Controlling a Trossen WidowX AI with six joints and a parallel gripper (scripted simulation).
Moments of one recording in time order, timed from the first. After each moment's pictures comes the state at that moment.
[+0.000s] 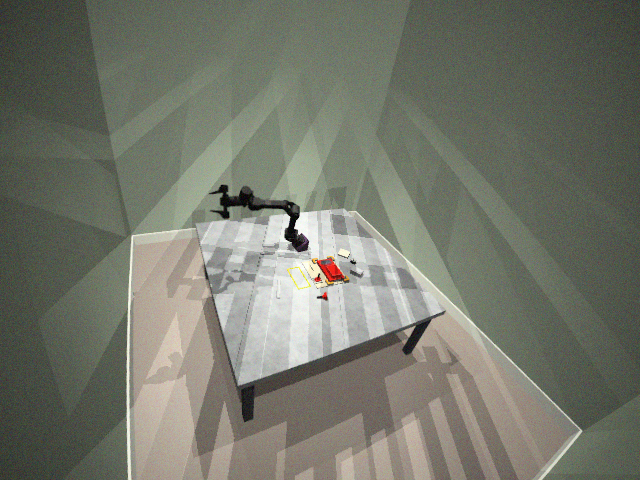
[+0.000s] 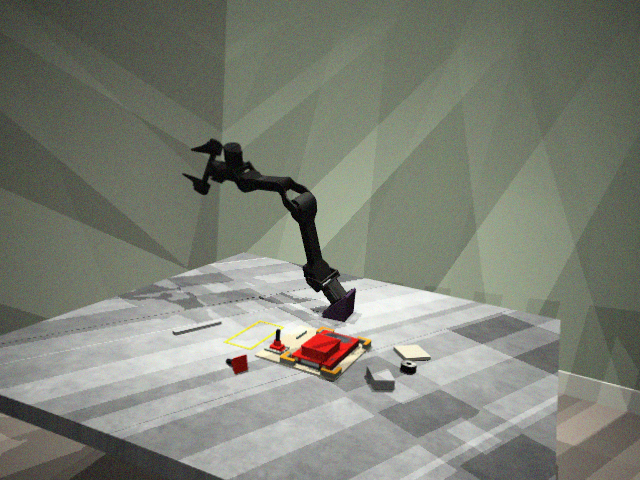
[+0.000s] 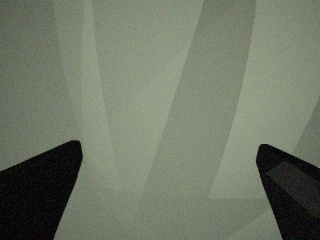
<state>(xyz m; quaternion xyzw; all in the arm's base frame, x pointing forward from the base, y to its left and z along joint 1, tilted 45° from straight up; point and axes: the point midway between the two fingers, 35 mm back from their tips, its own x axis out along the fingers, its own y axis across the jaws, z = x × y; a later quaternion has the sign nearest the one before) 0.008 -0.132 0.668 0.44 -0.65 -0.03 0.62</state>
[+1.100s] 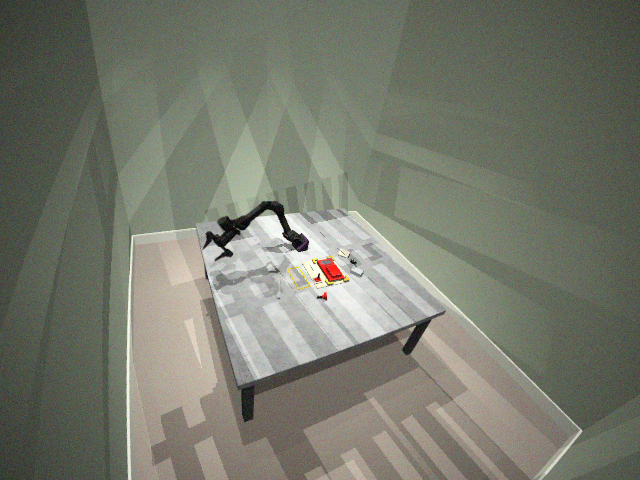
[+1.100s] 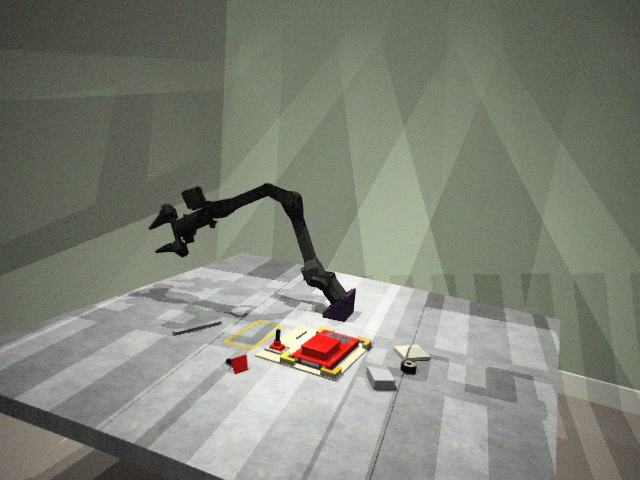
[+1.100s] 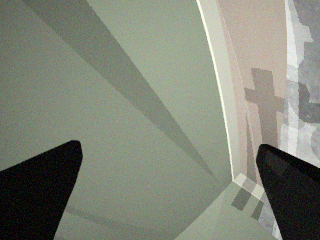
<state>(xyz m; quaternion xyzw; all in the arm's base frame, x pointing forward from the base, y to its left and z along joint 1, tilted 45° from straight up) 0.151 -0.313 0.541 0.67 -0.47 -0.19 0.55</state>
